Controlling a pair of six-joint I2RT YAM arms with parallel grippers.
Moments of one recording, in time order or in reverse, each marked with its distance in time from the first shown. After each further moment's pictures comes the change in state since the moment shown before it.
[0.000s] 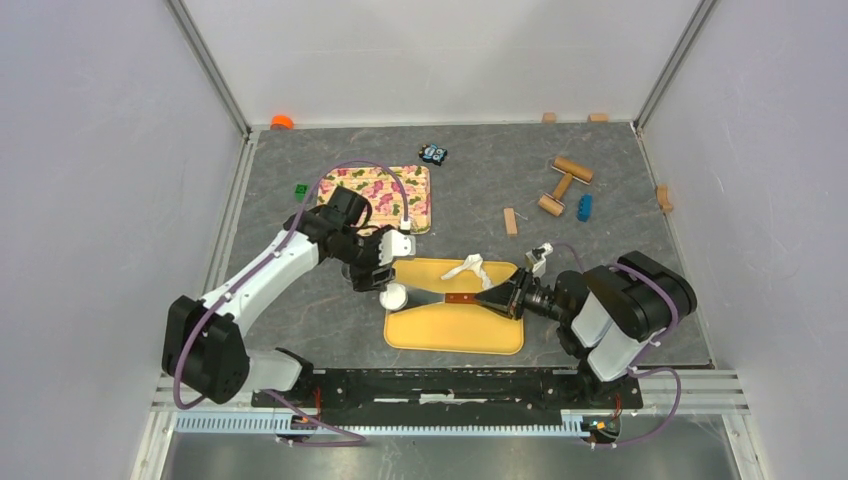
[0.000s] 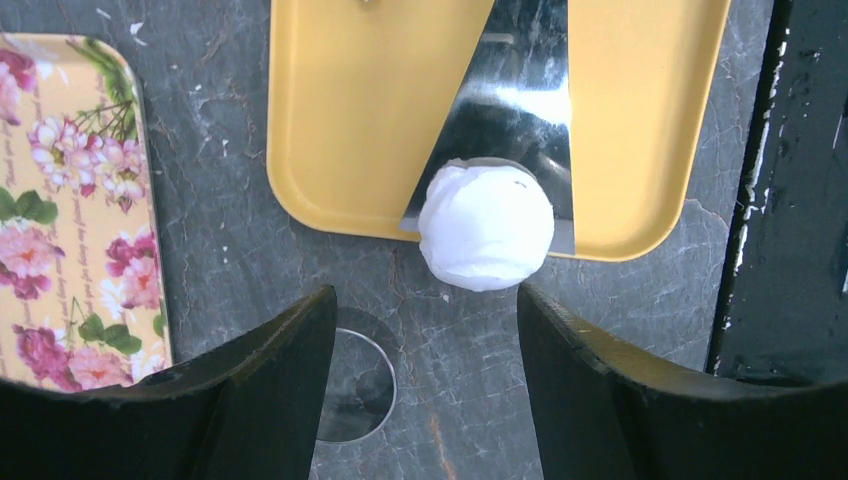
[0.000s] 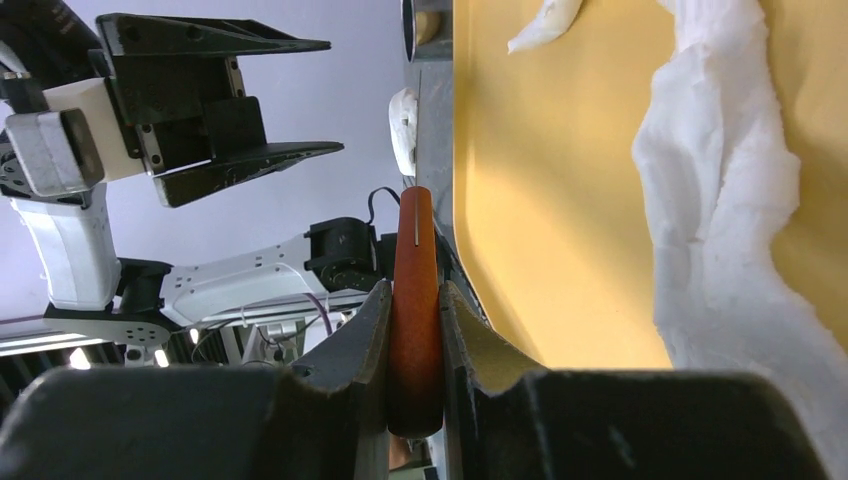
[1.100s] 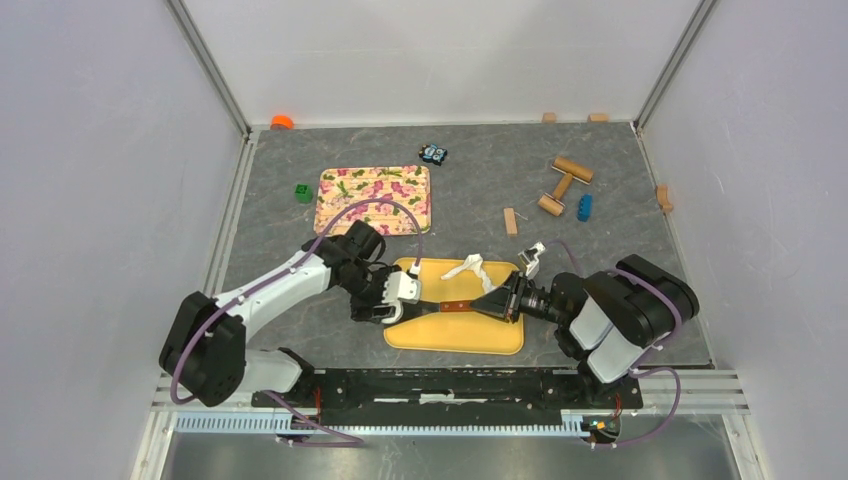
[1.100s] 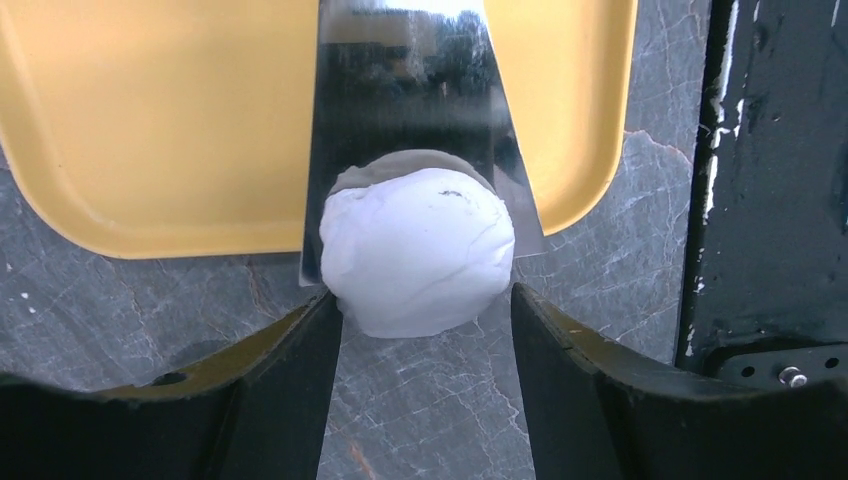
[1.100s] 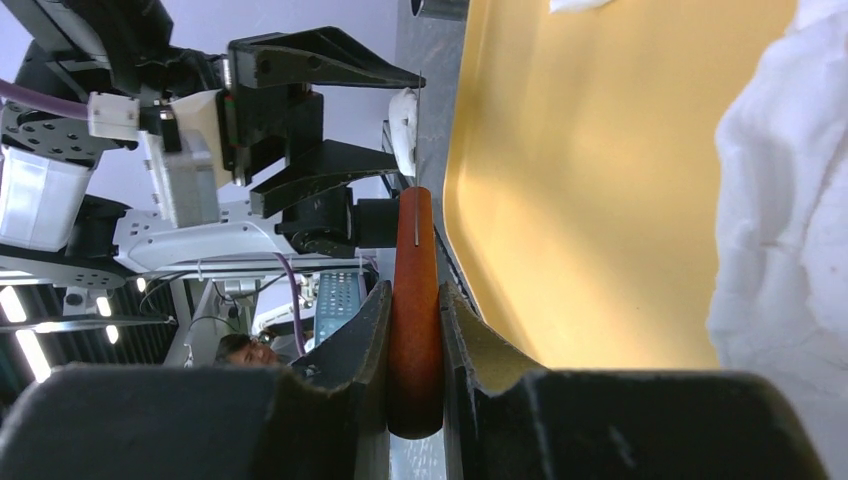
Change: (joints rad) left arm -0.120 -0.011 -0.215 0.052 -0.101 0.055; right arm 0.059 -0.047 0.000 -0.013 -0.010 -0.106
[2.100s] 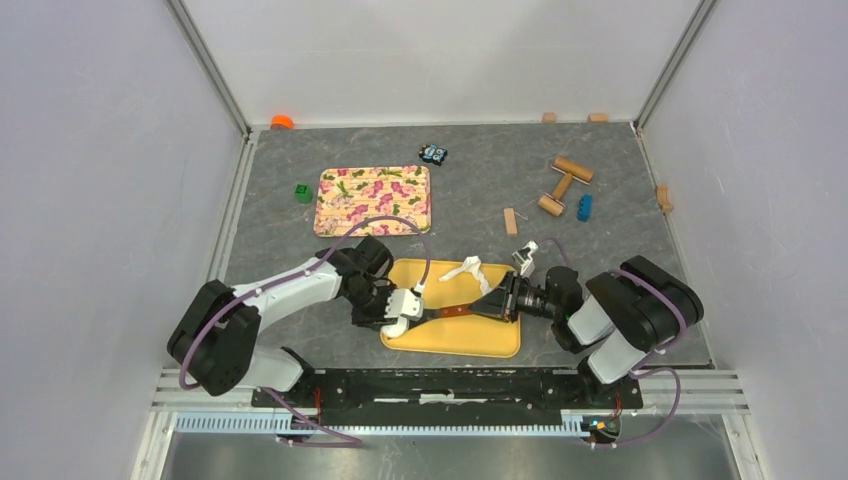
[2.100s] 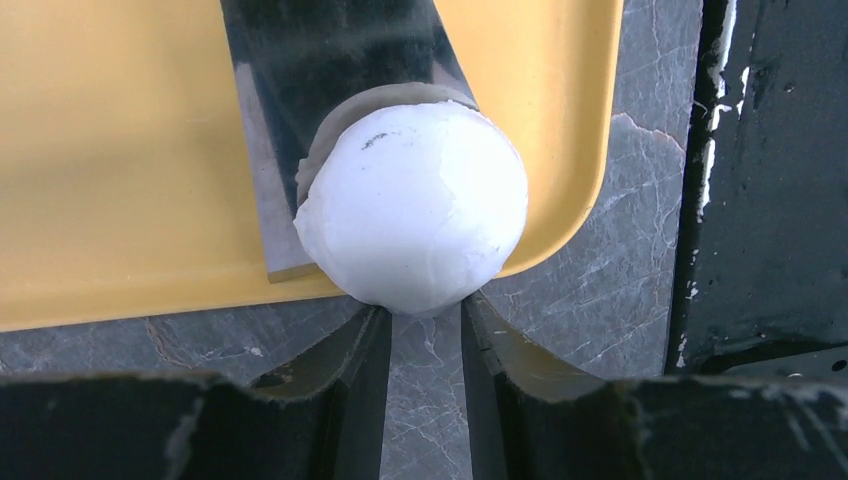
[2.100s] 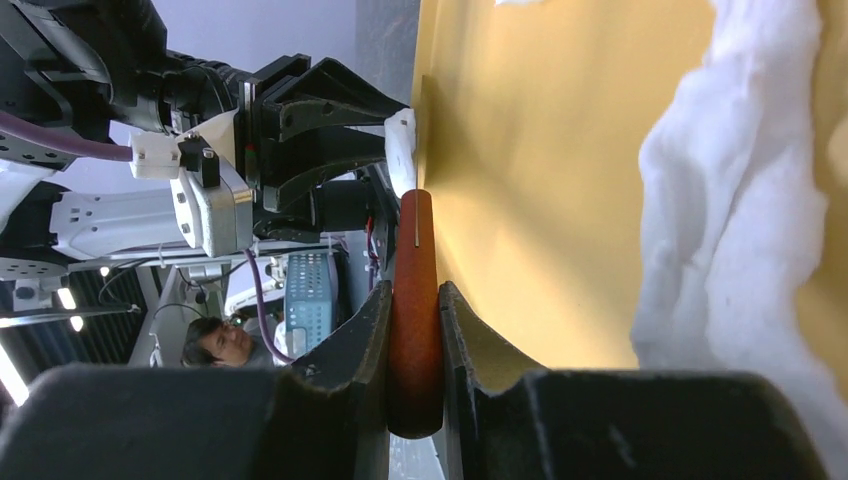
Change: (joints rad) left arm -0.061 0.065 -0.075 0.049 -0.034 -0.003; right arm -0.003 -0.038 0.061 -0.223 -0.043 -0.120
